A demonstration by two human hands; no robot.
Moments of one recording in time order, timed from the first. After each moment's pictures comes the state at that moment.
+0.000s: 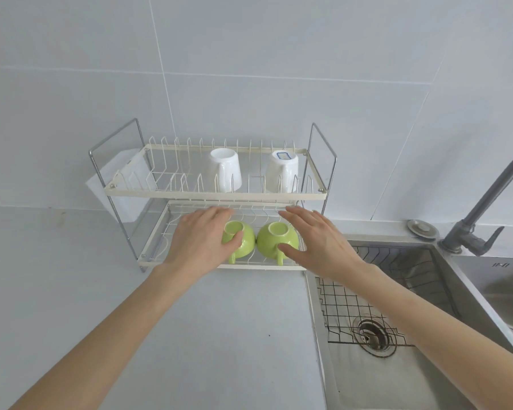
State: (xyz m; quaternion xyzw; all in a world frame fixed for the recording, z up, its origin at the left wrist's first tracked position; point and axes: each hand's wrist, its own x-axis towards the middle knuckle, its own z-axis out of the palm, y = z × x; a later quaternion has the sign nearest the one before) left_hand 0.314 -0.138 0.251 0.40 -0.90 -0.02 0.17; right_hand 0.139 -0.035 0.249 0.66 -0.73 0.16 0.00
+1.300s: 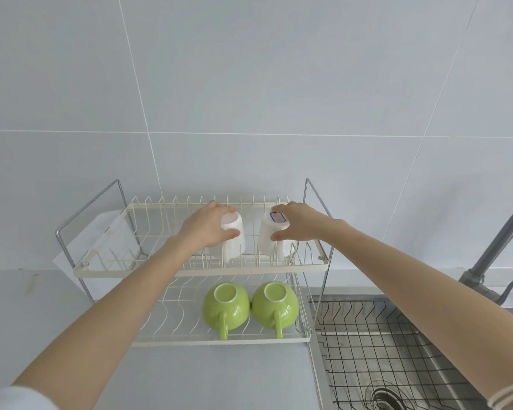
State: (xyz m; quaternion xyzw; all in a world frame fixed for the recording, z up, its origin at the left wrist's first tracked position) left_hand 0.230 -0.276 0.308 0.41 -0.89 -0.13 0.11; right_hand 0.067 -0.177 0.328 0.60 -0.79 0.06 -0.11
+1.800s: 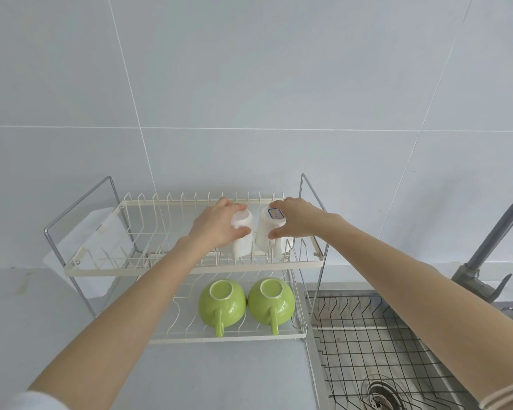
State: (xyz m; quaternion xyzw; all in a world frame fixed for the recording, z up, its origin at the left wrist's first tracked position) left_hand 0.209 -0.268 0.299 0.39 -0.90 -0.14 0.13; right_hand 0.066 -0.173 0.329 0.59 -0.80 0.06 -0.10
